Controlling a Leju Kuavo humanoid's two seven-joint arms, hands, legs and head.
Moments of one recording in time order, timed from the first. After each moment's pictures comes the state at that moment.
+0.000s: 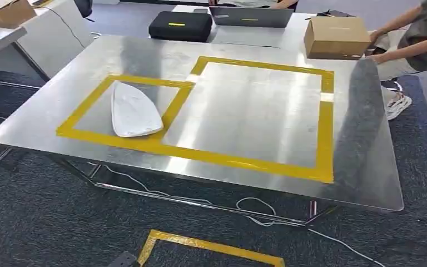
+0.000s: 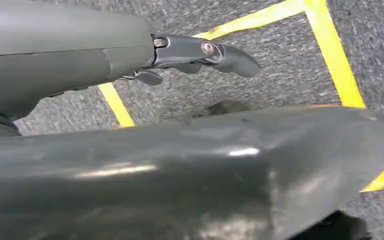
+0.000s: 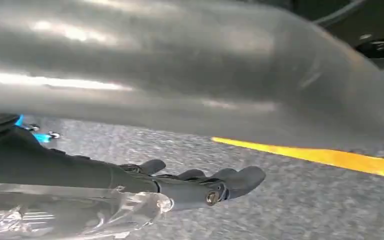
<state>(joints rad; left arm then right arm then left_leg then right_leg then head) -0.03 -0.13 0.85 -0.28 -1.28 -0.10 -0.32 0.13 0.32 -0.81 -0.68 0.83 0.09 0.22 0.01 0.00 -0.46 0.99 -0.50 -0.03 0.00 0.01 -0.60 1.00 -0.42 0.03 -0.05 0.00</state>
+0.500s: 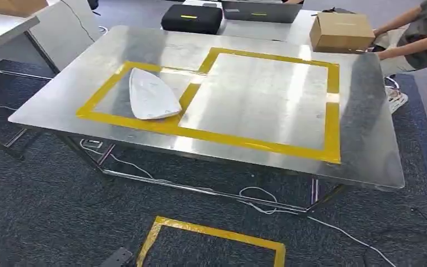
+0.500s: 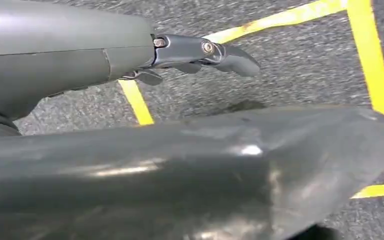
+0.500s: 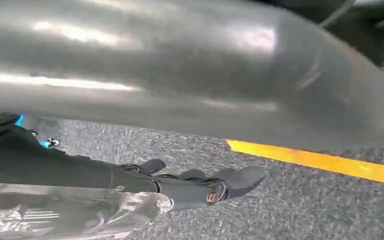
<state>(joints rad) -0.04 -0.14 0.91 -0.28 -1.30 -0.10 -0.32 0.13 0.32 -0.81 -0.69 0.81 0.12 0.20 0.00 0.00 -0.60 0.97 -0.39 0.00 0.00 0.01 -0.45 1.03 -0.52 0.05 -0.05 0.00</state>
